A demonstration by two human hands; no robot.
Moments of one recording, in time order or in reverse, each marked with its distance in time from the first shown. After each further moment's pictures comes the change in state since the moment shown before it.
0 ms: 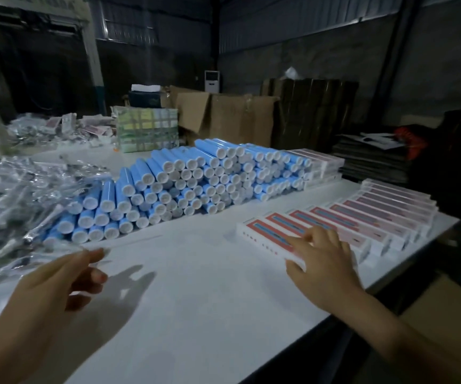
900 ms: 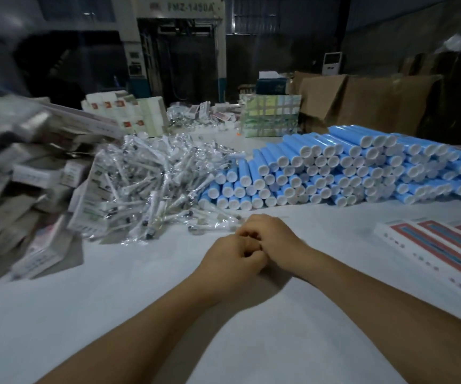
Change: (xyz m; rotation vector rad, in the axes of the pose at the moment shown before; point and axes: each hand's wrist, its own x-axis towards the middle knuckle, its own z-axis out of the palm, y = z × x) left_hand -0.037 0.019 0.028 0.632 -0.159 0.227; right_hand 0.052 -0.232 0.043 0.739 -0.418 -0.681
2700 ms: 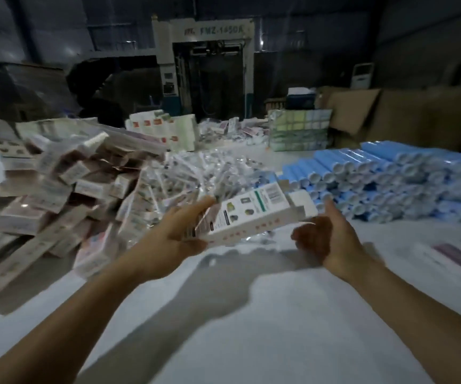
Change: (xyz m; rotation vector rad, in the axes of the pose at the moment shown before) left_hand -0.049 -0.039 -0.133 0.068 0.158 0.036; right_hand 0.009 0.003 -0.018 1.246 0.308 0.467
